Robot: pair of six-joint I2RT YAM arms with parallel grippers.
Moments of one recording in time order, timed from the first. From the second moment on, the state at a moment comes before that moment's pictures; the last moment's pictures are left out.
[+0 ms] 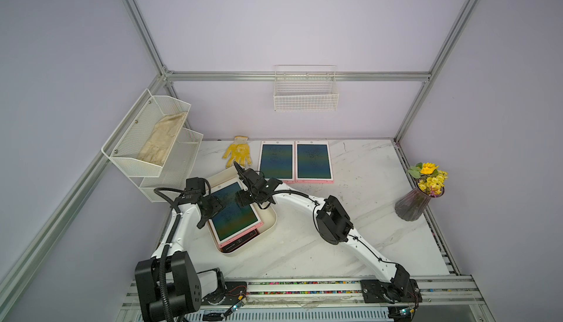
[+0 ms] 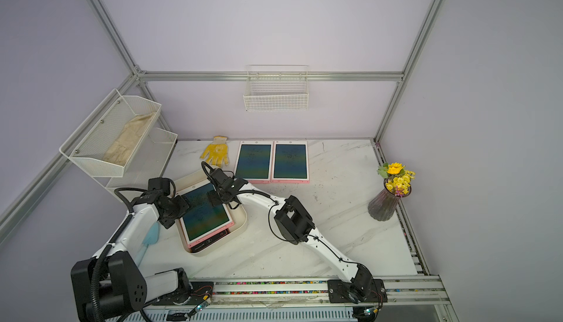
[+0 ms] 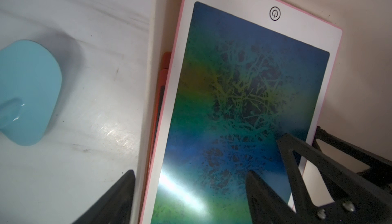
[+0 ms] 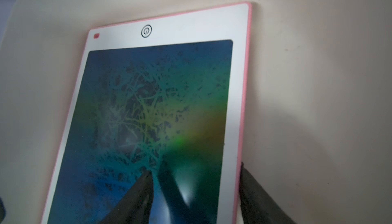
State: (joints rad) left arm 0.23 1.24 0.83 -0.76 0.00 -0.58; right arm 0.96 2.67 2.41 -0.58 -0.12 0.45
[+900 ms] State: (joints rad) left arm 0.24 1.28 0.81 -0.72 0.01 -0.58; right arm 0.95 2.52 2.27 -0.56 -0.25 0.46
